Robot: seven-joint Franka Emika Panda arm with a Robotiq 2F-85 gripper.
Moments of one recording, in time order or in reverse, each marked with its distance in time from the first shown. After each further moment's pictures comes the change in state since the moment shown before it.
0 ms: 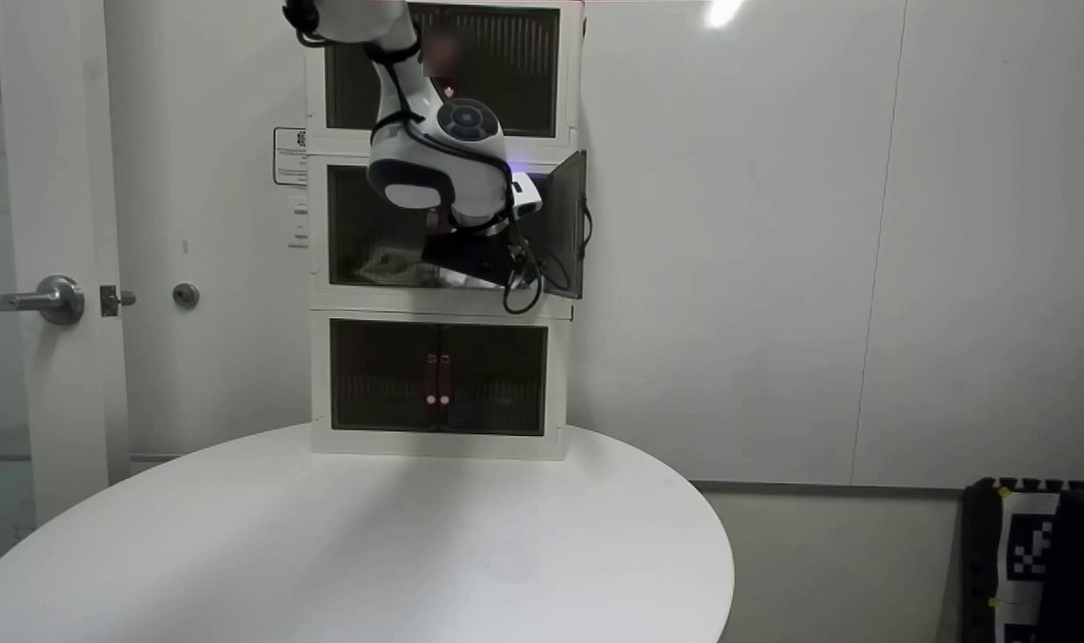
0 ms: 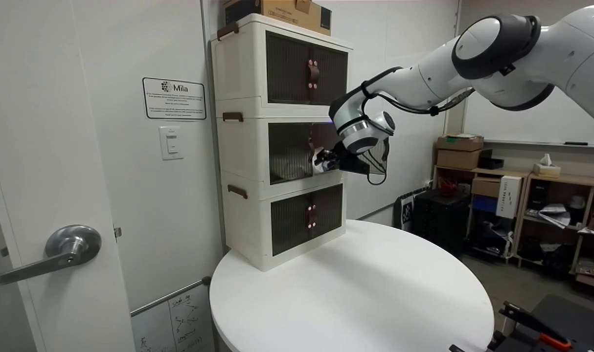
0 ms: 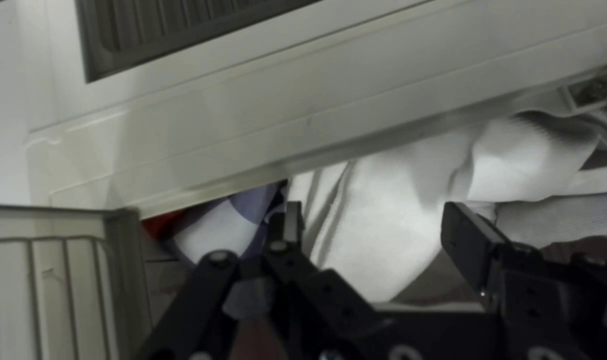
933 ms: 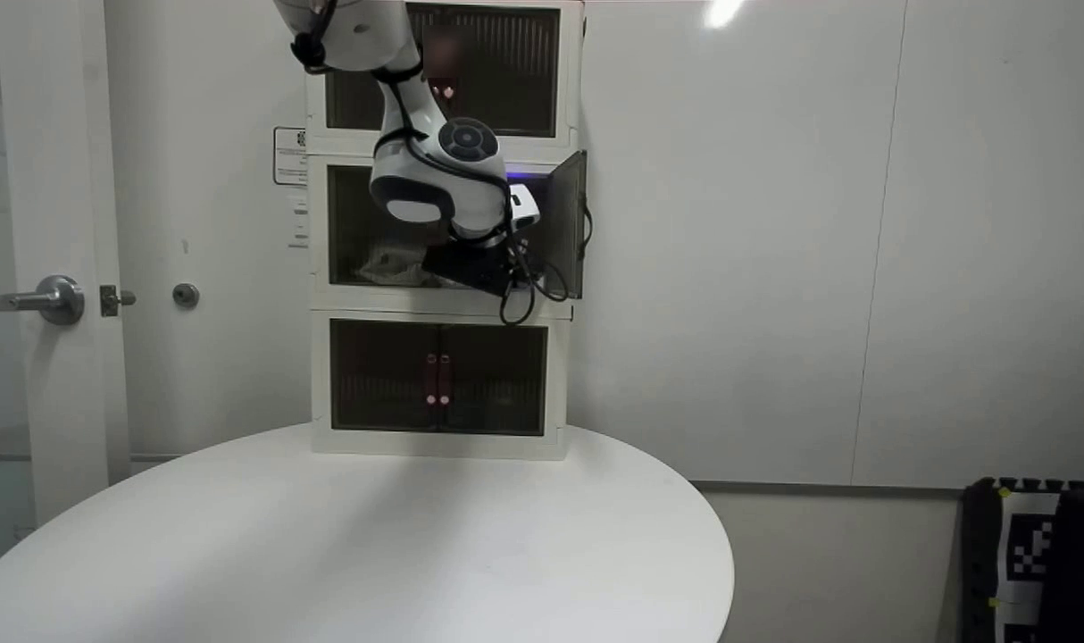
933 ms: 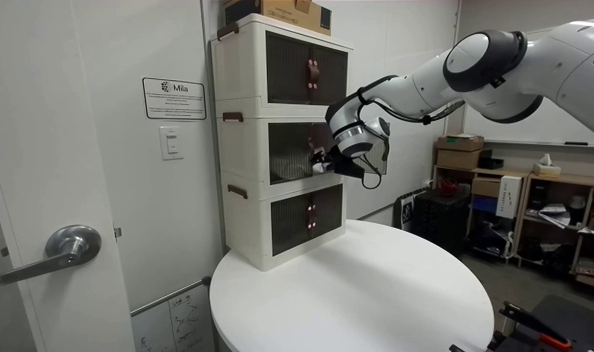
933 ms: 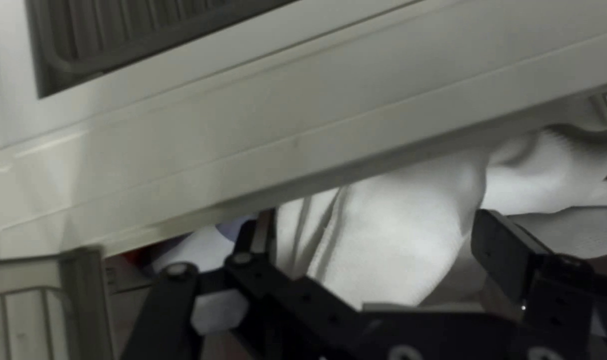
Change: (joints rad) arm 0.030 0.081 0.006 0.099 -0.005 0.000 -0.001
